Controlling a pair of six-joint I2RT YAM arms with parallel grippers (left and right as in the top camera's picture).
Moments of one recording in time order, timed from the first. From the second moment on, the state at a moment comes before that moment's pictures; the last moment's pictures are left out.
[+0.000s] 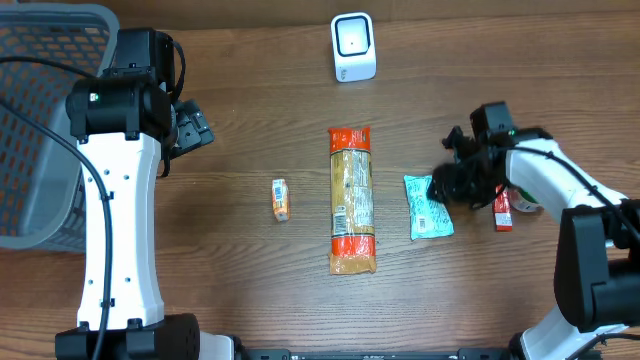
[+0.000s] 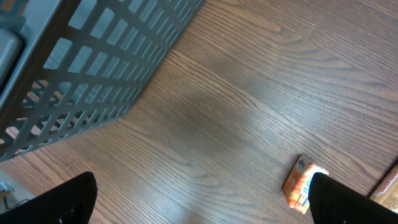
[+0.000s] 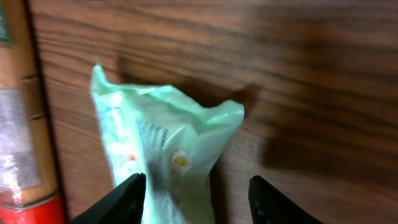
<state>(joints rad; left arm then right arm) 0.04 1.62 1.85 -1.50 -0.33 -0.46 0.14 1.83 1.08 -0.72 -0.37 0.03</state>
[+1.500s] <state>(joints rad) 0.04 1.62 1.85 -1.50 -0.33 -0.46 0.07 1.43 1.20 -0.86 -0.56 0.07</state>
